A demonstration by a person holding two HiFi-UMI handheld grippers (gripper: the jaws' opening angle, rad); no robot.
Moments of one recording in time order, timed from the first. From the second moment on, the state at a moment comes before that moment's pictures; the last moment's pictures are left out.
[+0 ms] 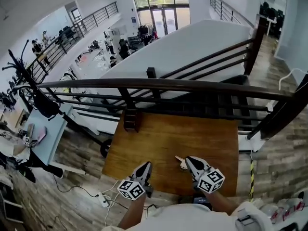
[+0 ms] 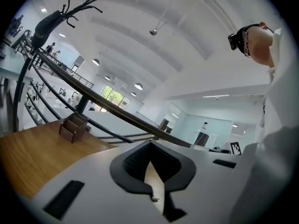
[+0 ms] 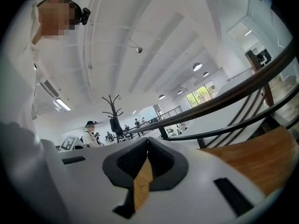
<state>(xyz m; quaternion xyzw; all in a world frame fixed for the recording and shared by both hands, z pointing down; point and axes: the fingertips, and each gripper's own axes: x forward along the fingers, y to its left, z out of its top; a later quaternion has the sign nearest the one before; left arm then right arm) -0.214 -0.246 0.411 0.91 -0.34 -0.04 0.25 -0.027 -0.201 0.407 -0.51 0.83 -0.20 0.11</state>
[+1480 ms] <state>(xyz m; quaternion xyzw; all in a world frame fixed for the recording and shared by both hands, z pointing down) -0.067 -0.329 0.644 0.80 -0.03 0.09 0.59 0.068 -0.214 0.616 -0.72 0.63 -0.30 0.08</state>
